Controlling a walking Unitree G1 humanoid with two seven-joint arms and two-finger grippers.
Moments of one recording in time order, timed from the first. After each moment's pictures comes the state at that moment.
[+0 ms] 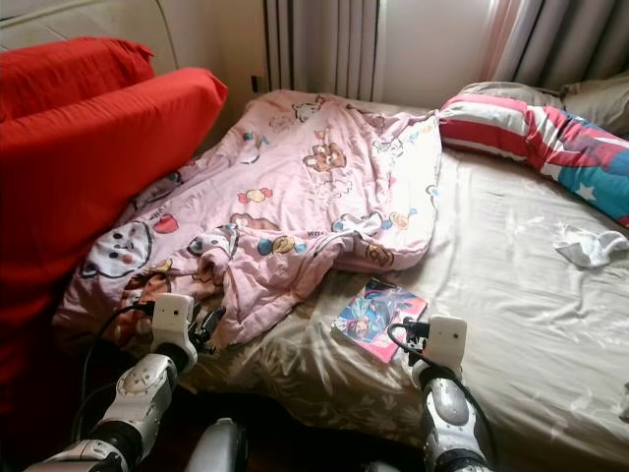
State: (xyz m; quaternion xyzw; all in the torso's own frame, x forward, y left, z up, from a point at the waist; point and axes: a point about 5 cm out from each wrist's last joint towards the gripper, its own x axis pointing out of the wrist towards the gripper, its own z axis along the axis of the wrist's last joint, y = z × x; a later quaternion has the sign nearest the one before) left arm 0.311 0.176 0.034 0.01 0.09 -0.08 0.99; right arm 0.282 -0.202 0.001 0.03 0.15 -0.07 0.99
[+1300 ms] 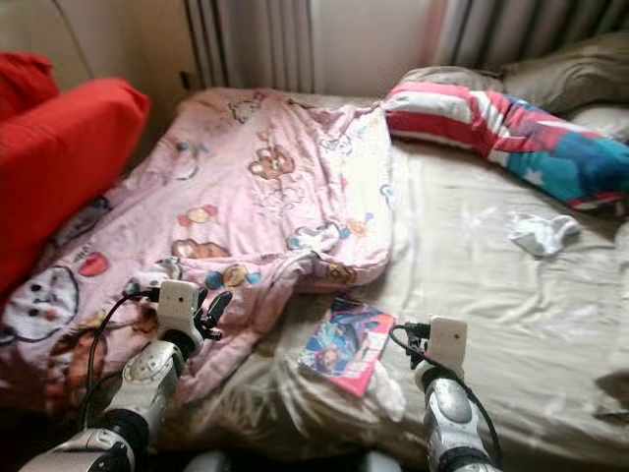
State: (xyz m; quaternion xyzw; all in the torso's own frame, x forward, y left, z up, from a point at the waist) left arm 0.320 0.172 0.045 0.01 0.07 -0.08 0.99; right arm 0.281 -0.203 -0.003 0.02 0.18 -0.06 0.98
